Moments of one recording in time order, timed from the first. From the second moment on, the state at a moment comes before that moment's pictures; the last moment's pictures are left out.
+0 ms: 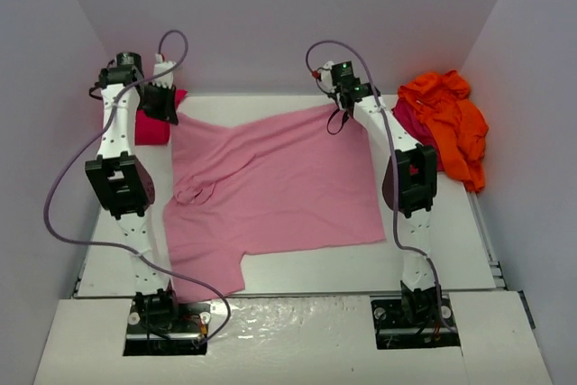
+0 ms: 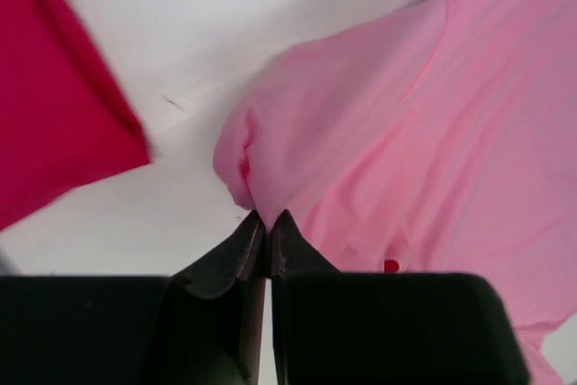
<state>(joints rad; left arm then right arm) 0.15 2.24 2.37 -1.23 0.48 0.42 0.32 2.27 2.10 -0.61 0.45 -0.60</state>
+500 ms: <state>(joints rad) 0.15 1.18 2.01 -1.08 0.50 0.38 0.30 1.42 1.68 -0.55 0.27 -0.51</state>
